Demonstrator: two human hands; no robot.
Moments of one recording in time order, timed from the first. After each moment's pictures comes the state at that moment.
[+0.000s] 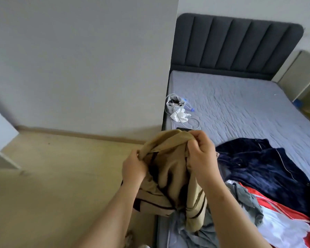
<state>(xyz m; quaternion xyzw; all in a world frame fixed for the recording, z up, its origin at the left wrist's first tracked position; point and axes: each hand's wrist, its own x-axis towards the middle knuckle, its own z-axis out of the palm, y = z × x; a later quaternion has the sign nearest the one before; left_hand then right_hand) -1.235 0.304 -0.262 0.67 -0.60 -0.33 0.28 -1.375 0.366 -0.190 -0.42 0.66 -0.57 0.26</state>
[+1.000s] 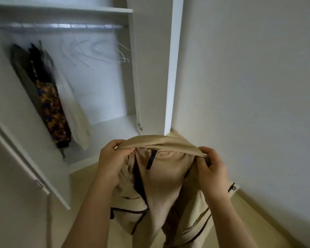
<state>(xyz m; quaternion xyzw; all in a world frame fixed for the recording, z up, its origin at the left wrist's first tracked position) -0.677 0.346 -0.156 0.70 -0.17 -0.22 0.66 -0.865 0.243 -0.176 -0.66 0.43 -0.46 0.42</state>
